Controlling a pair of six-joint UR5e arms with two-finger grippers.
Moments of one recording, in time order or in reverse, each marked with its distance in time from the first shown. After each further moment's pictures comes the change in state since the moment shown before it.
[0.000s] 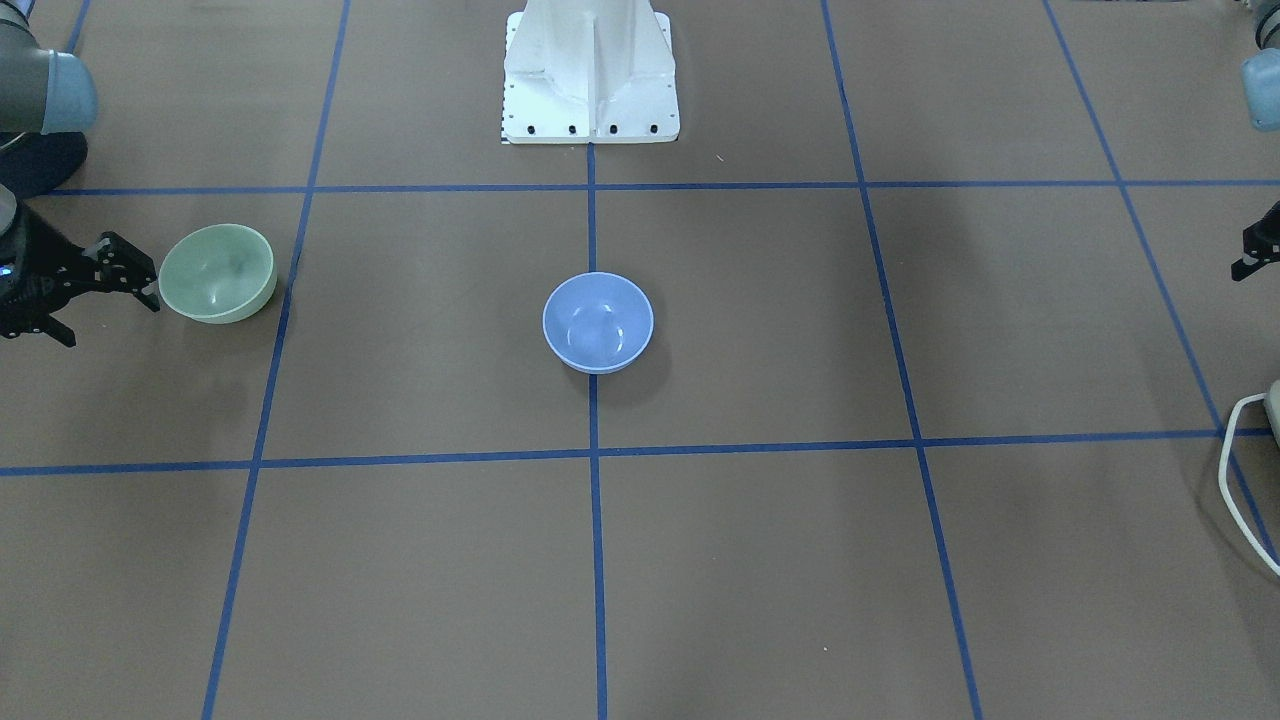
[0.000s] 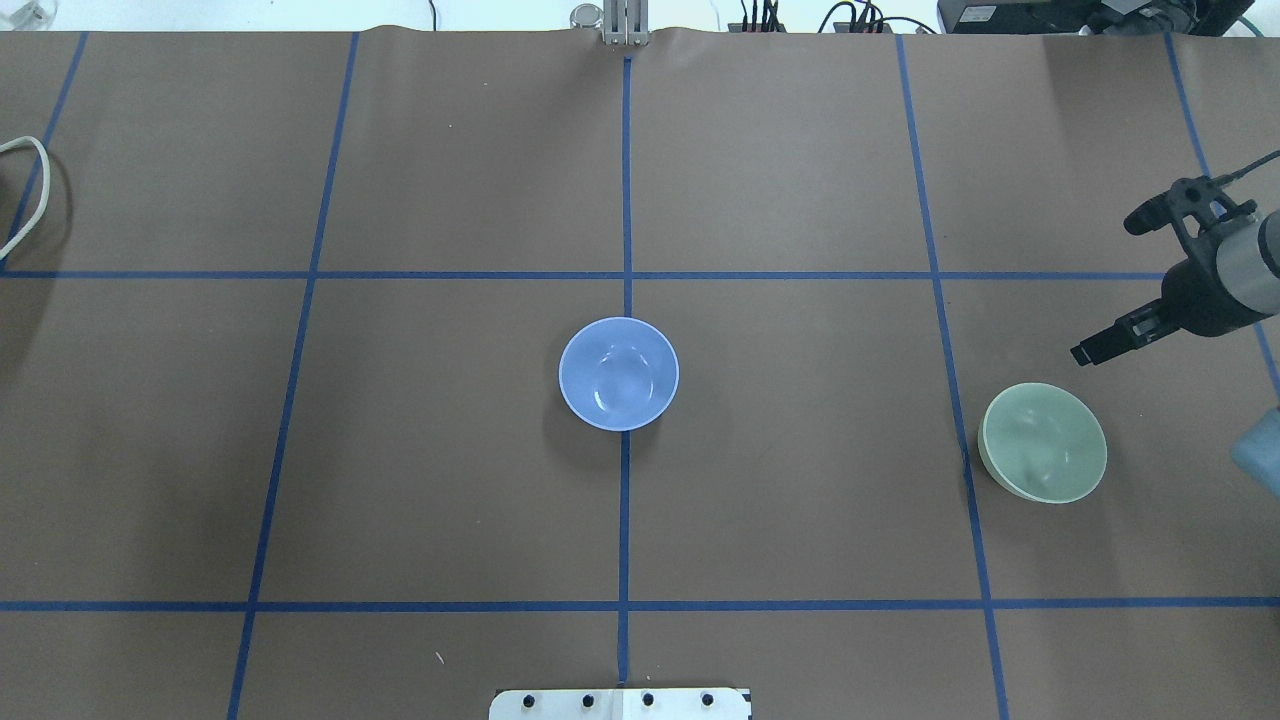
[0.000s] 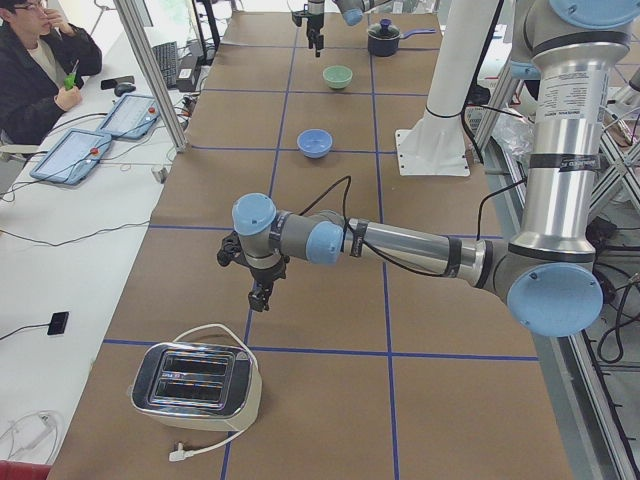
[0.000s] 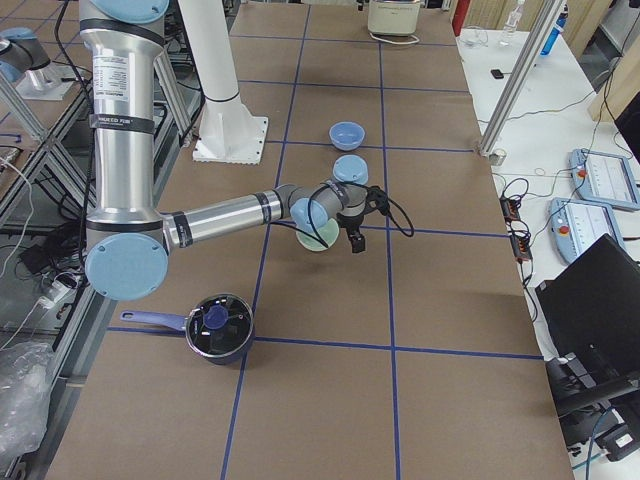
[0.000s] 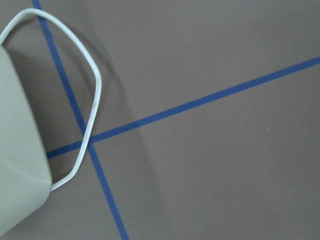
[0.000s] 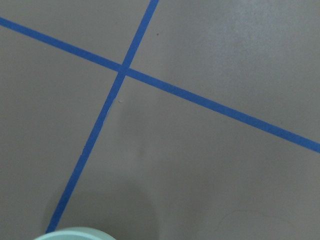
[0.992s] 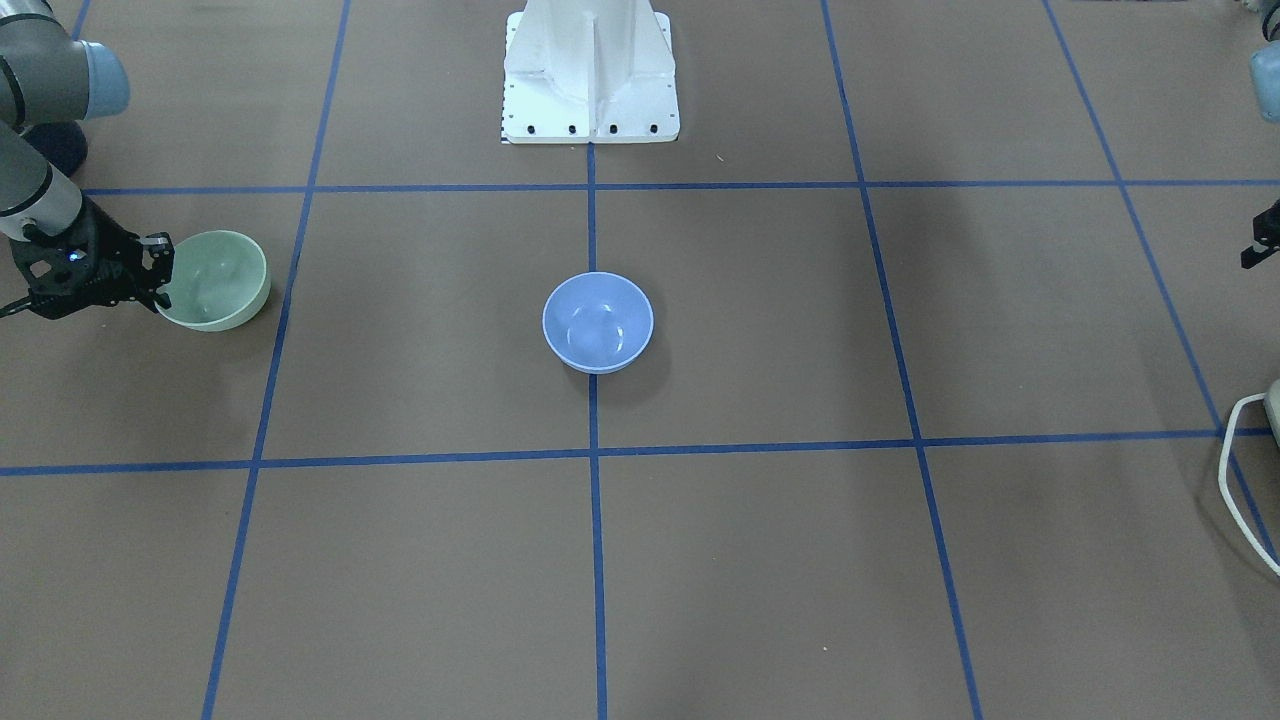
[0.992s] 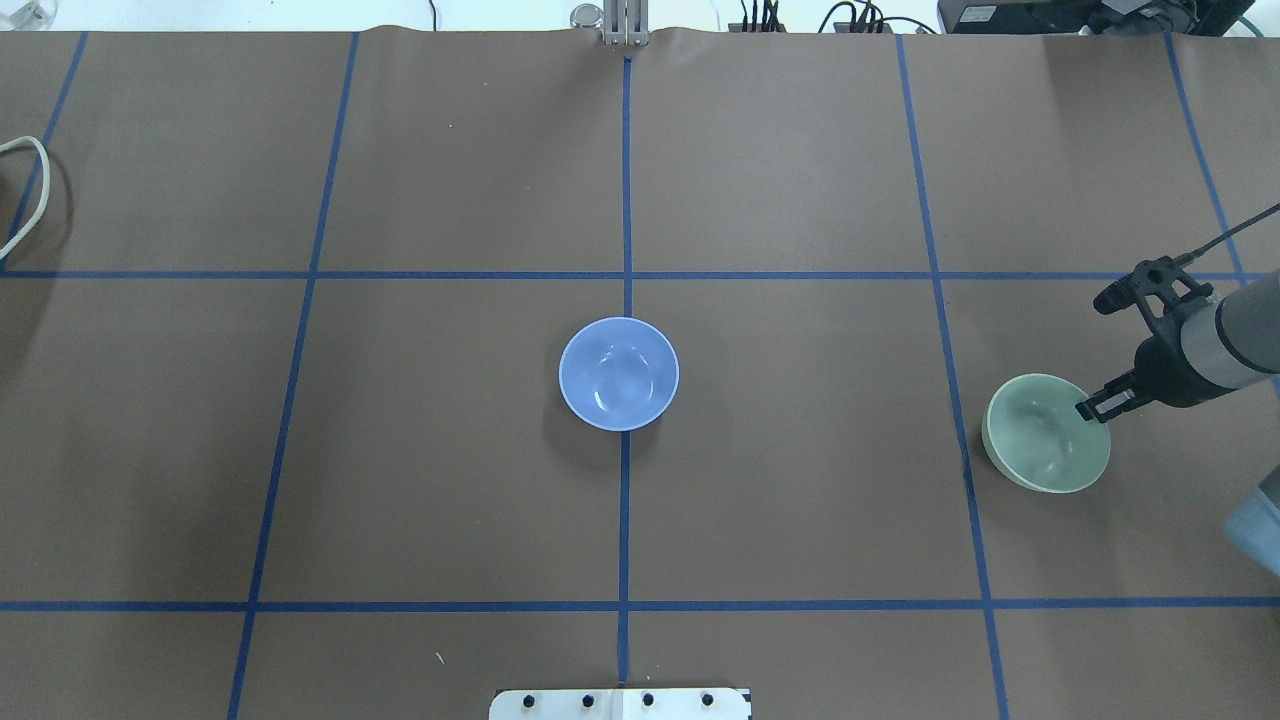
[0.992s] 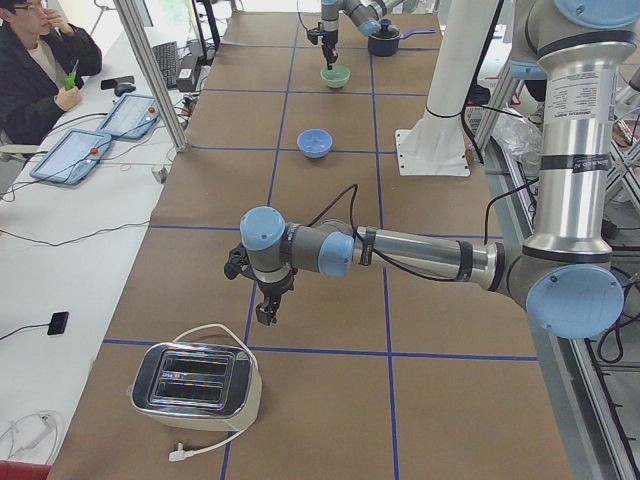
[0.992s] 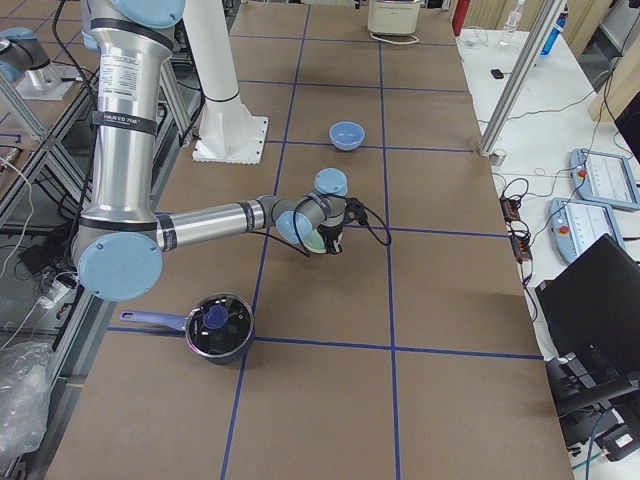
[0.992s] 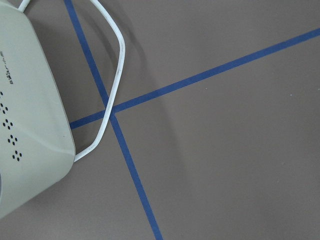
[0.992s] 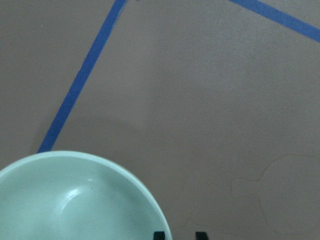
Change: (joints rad) left arm -0.010 0.022 -0.005 -0.004 -0.002 0.016; right arm -0.117 -0.060 -0.012 0.066 -0.045 0.056
